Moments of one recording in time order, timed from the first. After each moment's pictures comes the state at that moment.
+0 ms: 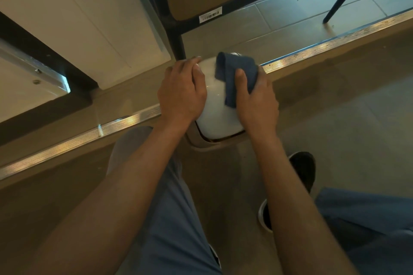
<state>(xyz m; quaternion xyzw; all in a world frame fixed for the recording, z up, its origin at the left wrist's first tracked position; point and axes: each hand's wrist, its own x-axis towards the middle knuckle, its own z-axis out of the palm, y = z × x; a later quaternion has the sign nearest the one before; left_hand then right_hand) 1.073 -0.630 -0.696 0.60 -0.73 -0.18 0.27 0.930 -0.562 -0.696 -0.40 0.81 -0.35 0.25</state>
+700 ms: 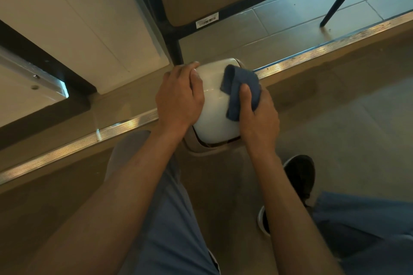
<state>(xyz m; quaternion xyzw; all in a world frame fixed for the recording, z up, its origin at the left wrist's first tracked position) 1.073 -0.629 -0.694 0.59 -0.74 -0.17 0.27 0.931 -0.540 -0.703 -0.37 0.80 -0.40 0.24</state>
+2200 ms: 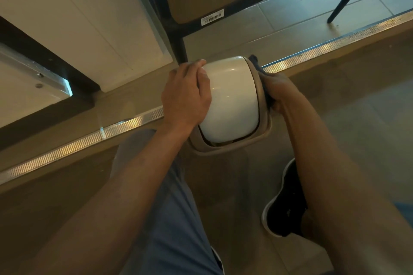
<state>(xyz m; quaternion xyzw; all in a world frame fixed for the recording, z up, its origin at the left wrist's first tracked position) 1.071 -0.630 -0.694 0.59 -0.75 -0.17 0.26 0.855 -0.614 -0.698 -0.23 0.74 -0.33 0.54</state>
